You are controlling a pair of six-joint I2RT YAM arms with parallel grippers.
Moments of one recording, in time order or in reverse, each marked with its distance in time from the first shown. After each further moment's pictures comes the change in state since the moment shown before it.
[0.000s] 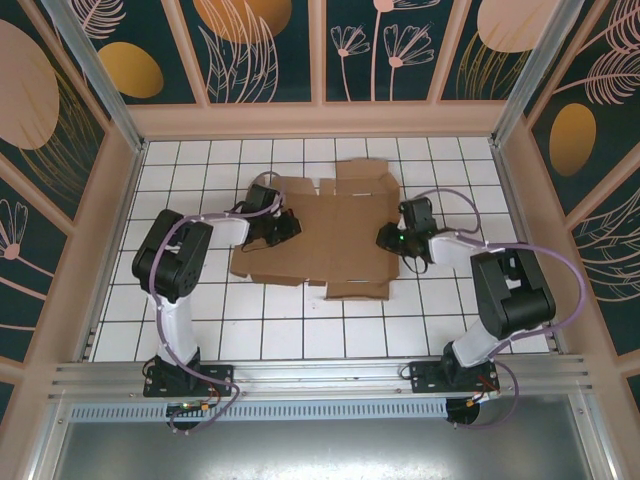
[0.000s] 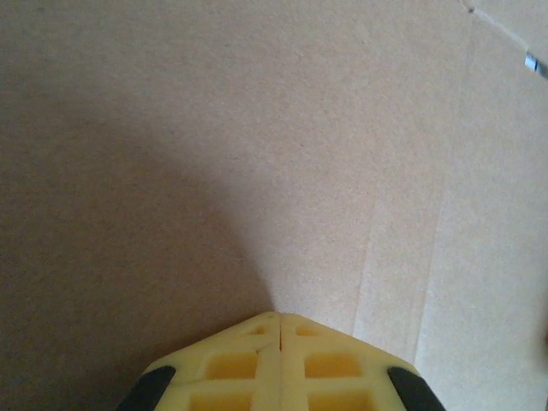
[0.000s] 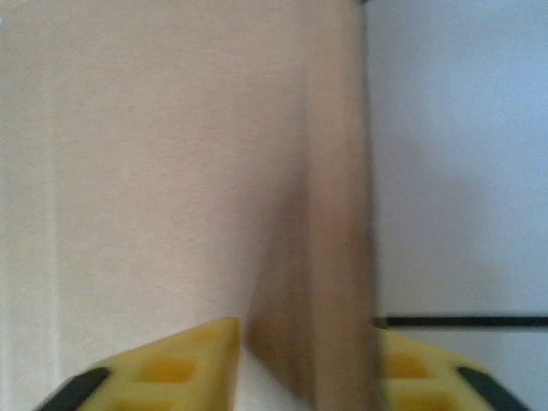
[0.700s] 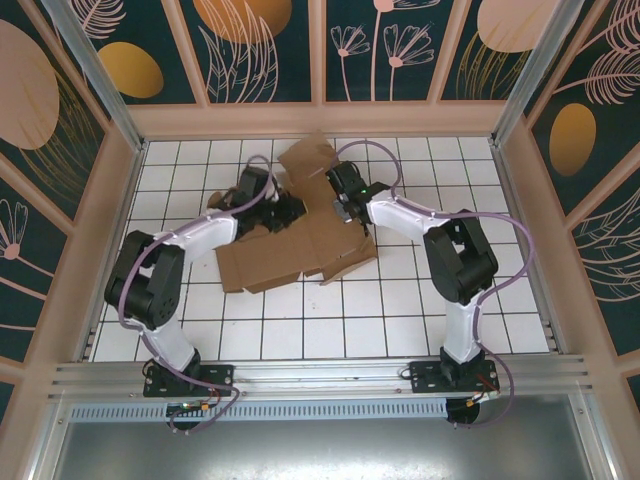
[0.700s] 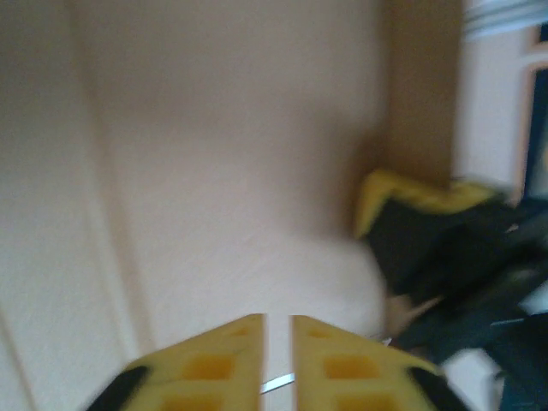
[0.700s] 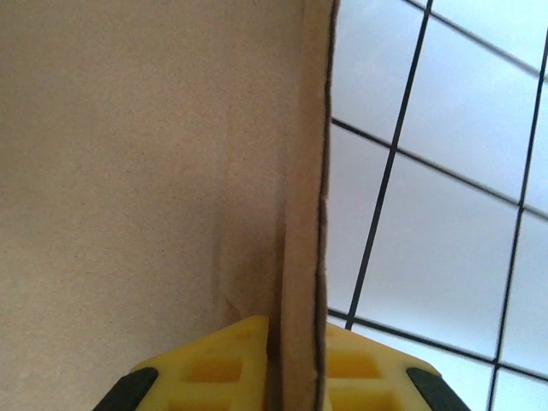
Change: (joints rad) left arm 0.000 -0.237 0.084 -0.114 0.063 -0.120; right arm 0.298 0.335 0.627 -0.337 0.545 -0.531
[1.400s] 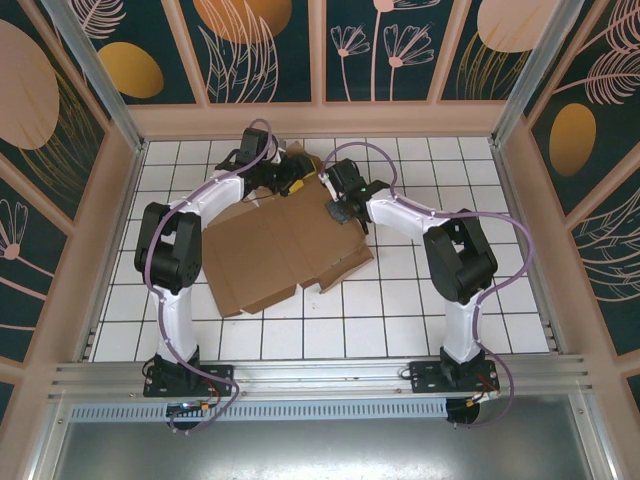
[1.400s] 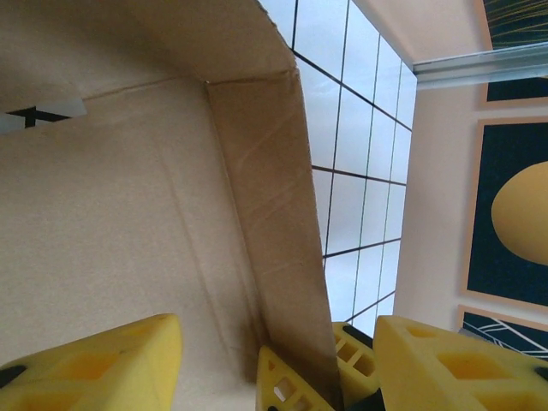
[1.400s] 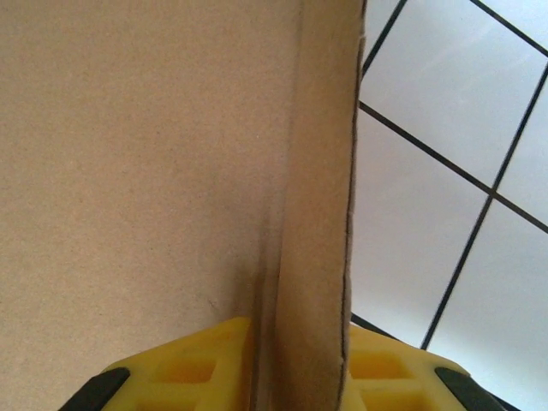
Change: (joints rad) left arm 0.068 0.308 0.437 -0.154 0.115 -0.005; right arm -0.007 0.006 0.024 0.004 -0.217 -0.092
